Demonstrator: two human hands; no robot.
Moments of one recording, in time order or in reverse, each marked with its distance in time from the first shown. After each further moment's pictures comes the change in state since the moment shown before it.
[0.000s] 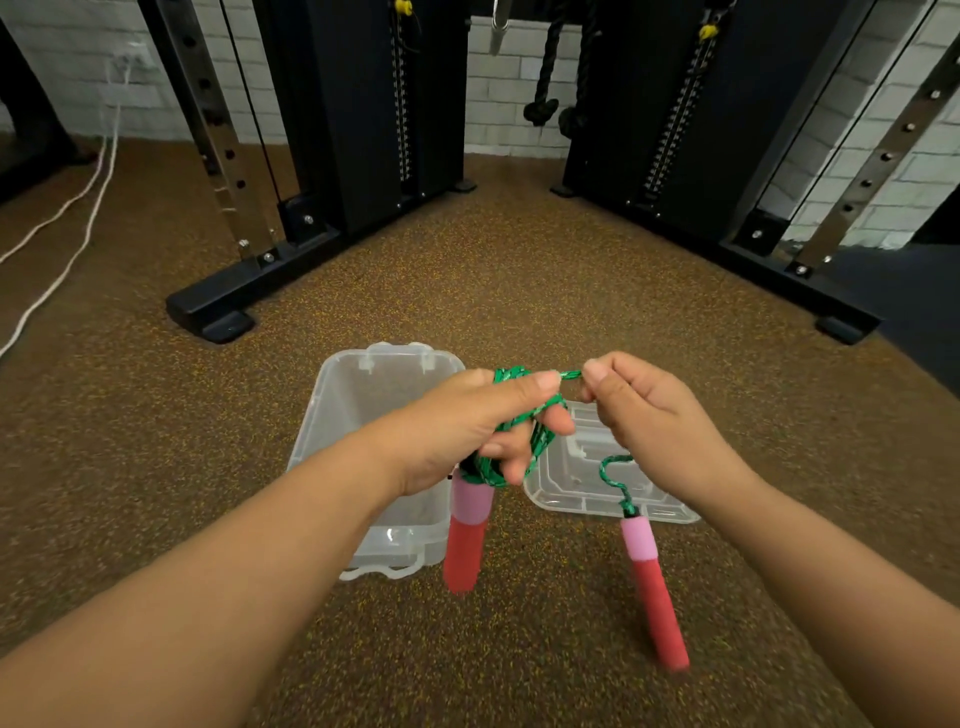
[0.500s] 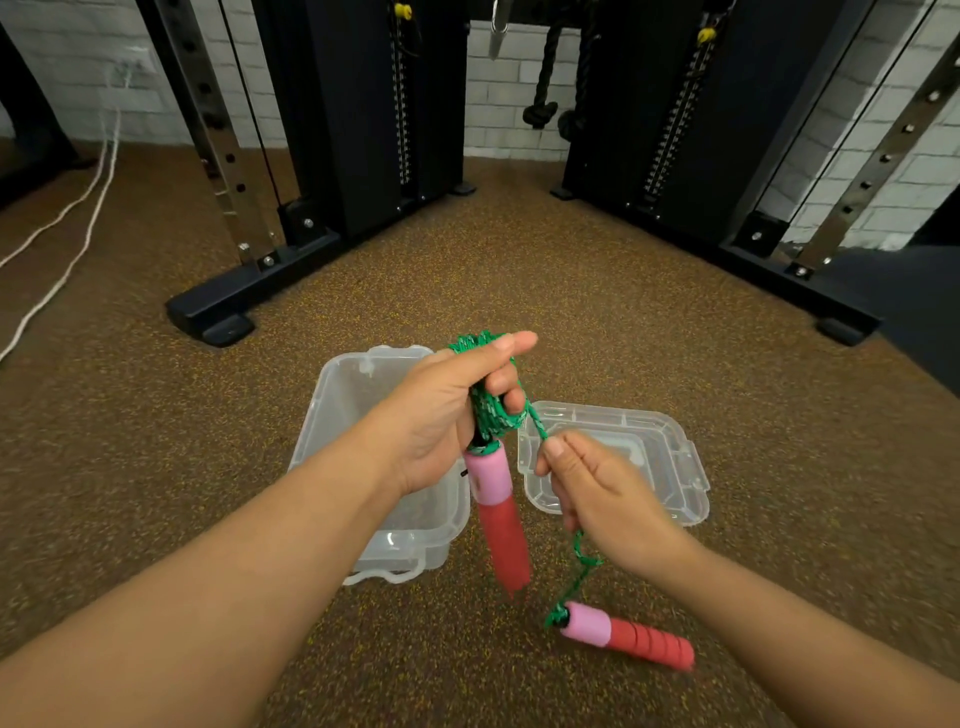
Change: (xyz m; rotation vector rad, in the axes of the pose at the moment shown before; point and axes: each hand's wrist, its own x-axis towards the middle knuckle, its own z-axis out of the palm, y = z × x) left_hand 0.010 -0.004 -0.006 -0.547 0.235 0.056; right_hand -0.030 0.031 0.041 0.005 -0.115 0.078
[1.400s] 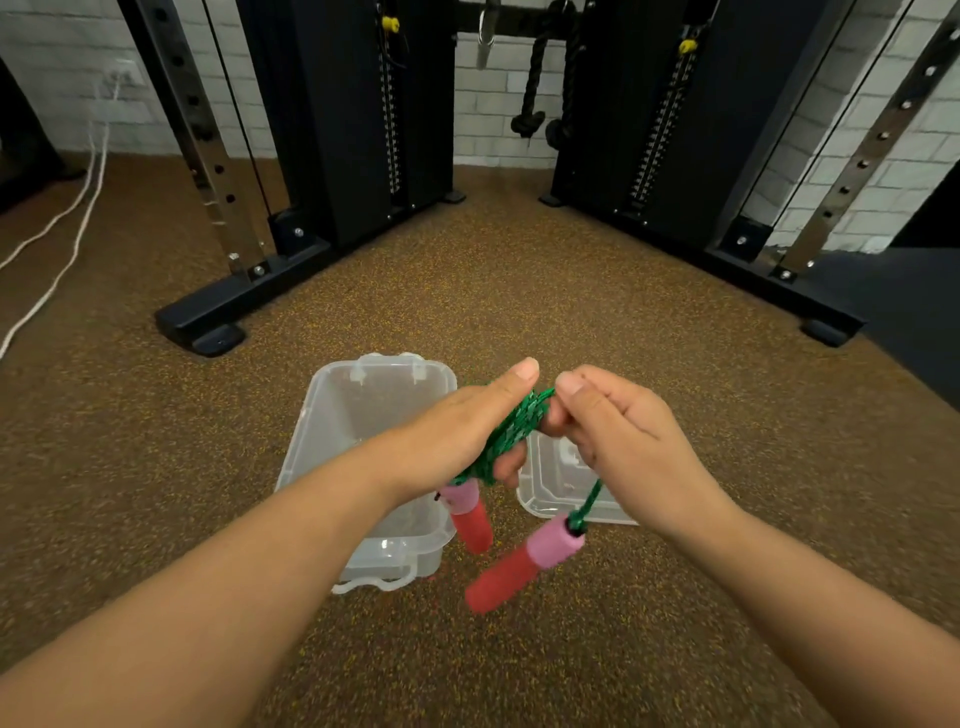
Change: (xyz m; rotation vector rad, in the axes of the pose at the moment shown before) left_hand -0.014 0.001 0.006 0.791 -0.198 -0.034; right_hand 0.000 -0.067 -0.027 0.084 0.060 -0.131
